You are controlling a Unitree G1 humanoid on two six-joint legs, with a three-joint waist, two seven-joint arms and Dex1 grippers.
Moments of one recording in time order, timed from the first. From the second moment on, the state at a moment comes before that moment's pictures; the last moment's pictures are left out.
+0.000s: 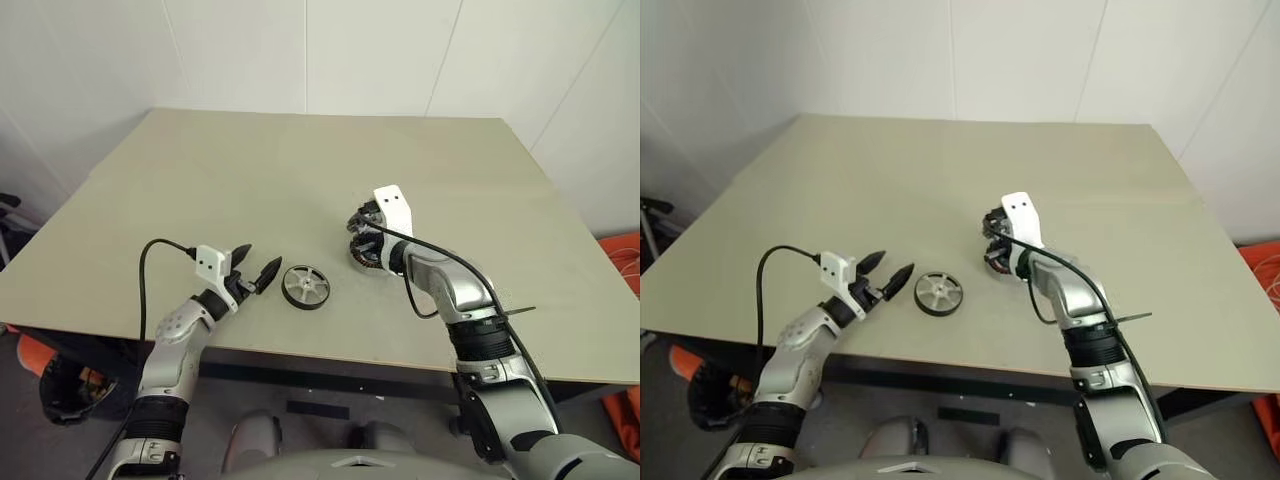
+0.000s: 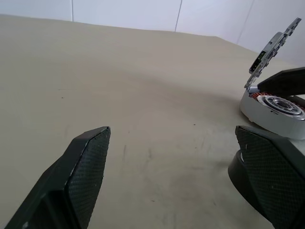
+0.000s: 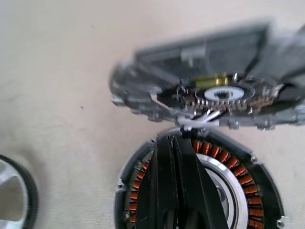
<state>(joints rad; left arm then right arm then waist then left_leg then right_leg) -0.10 0.19 0.07 0.15 -0.33 0.04 -0.63 -0.49 -0.25 0.07 -0.08 0.19 0.96 0.32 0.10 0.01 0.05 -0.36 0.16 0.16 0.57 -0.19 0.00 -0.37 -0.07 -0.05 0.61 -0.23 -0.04</state>
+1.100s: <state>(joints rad) 0.18 0.45 0.18 -0.42 -1.09 0.95 -0.55 -0.25 -0.34 -0.07 -0.57 0.45 1.14 0.37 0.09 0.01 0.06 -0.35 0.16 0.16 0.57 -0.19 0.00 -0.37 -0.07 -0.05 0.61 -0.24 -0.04</state>
